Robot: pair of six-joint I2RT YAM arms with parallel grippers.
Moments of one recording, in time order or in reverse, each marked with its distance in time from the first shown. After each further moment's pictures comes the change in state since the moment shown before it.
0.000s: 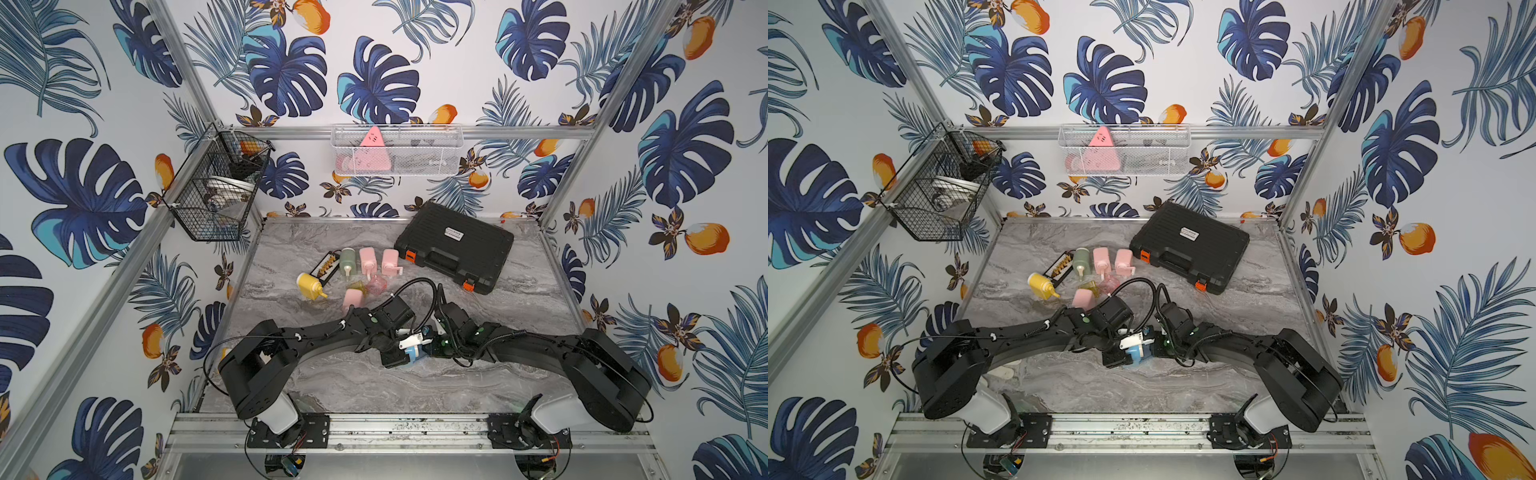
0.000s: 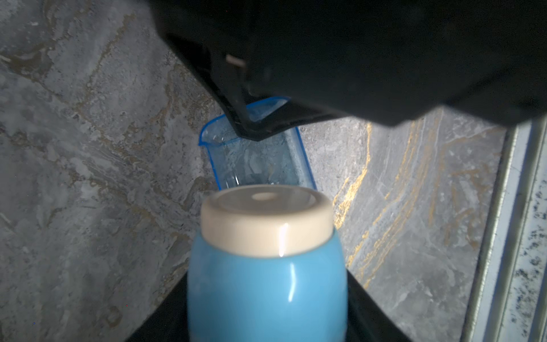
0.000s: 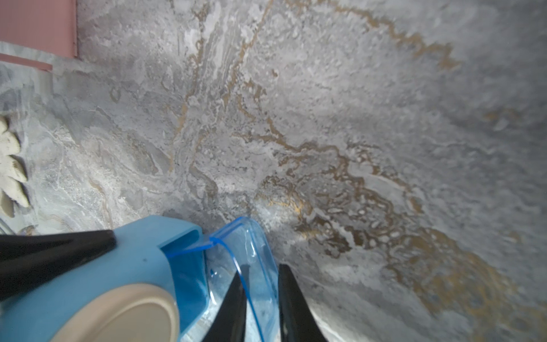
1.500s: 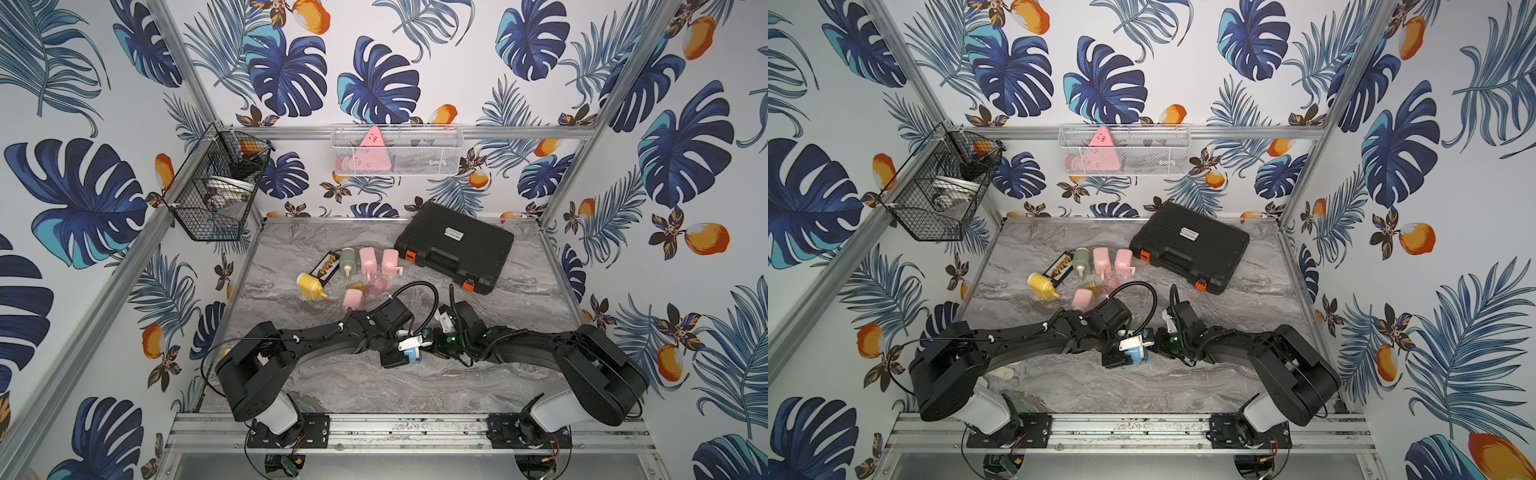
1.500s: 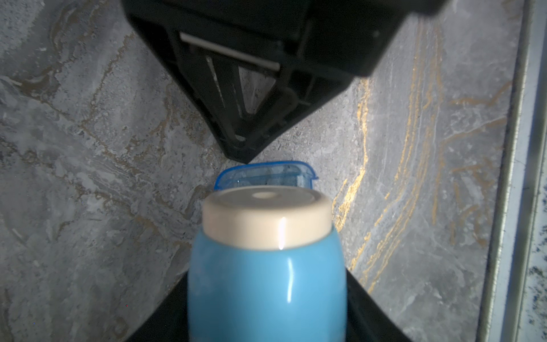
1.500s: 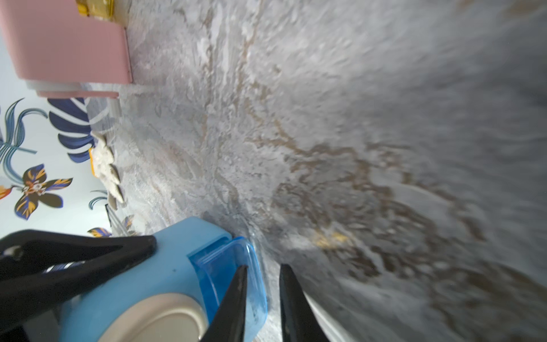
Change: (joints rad) left arm 0.001 -0.016 -0.034 0.055 0.006 0.049; right arm -0.117 0.045 -0.098 0.254 -0.278 0.099
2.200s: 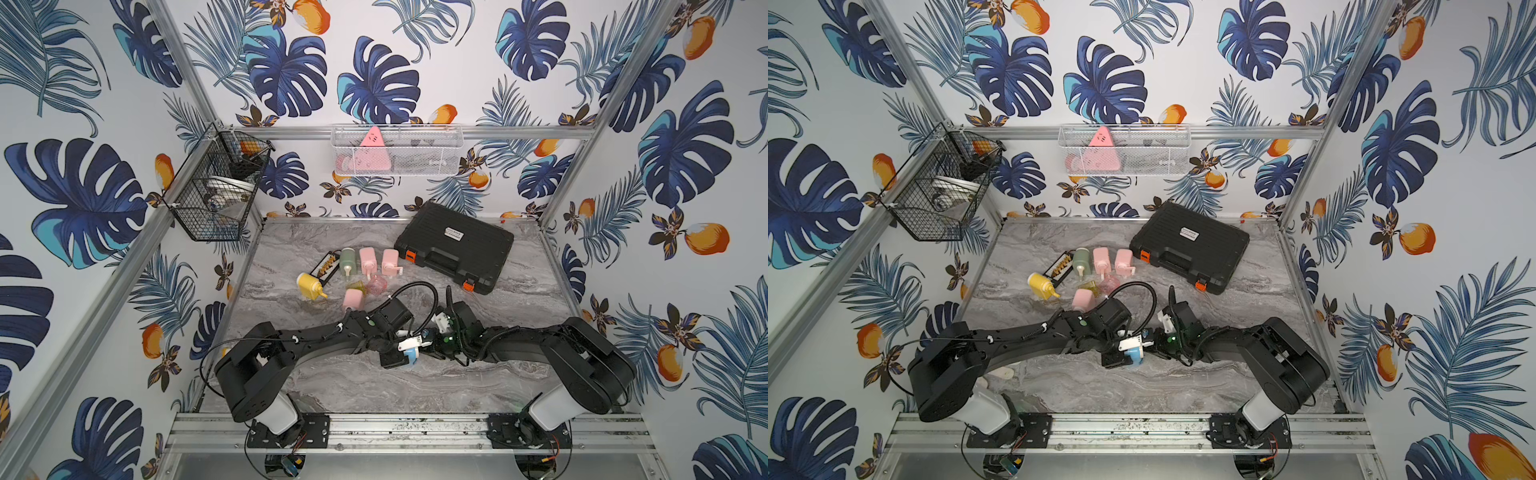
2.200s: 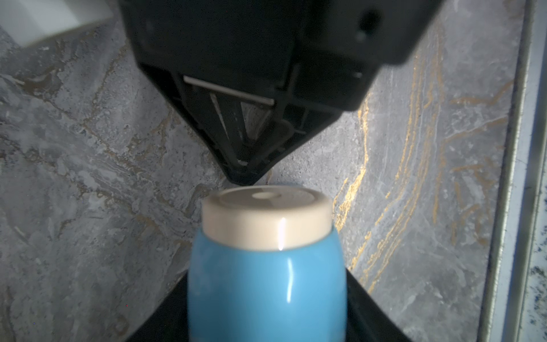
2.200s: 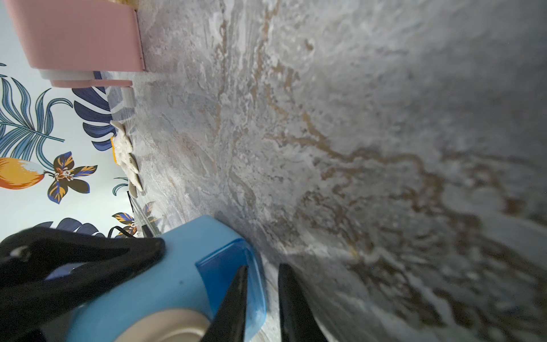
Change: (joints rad) left arm 0.000 -0.007 -0.006 0.003 -0.004 -0.002; right arm 0.000 0.068 -0.005 0.110 -0.079 0.034
